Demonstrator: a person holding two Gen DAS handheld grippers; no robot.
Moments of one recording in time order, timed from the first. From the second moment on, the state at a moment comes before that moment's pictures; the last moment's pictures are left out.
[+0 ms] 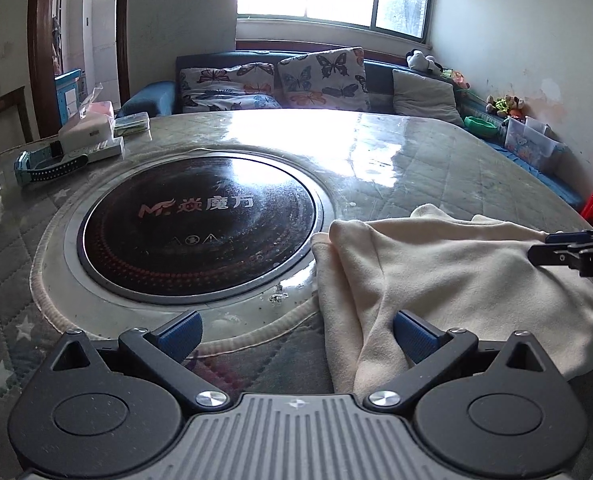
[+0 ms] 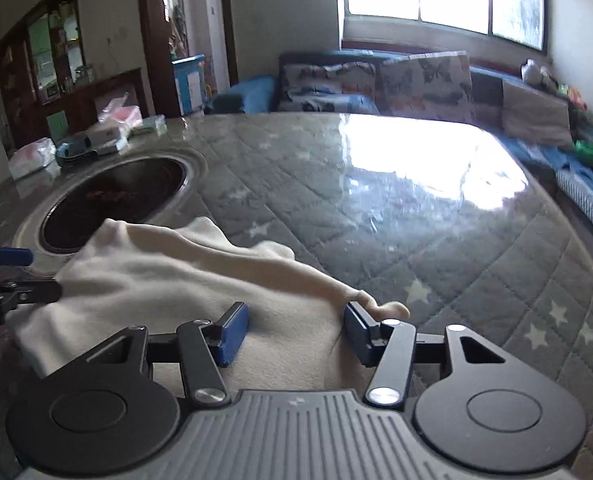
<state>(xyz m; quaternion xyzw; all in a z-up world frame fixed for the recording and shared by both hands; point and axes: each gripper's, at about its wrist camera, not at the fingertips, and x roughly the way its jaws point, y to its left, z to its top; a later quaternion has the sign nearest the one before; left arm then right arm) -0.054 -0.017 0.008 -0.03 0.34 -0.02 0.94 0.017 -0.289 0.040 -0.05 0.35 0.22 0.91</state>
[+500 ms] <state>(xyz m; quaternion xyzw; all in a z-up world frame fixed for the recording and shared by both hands) -0.061 -0.009 0.011 -0.04 0.34 -0.01 0.94 0.036 -0.229 0.043 -0.08 0.33 0.24 0.91</state>
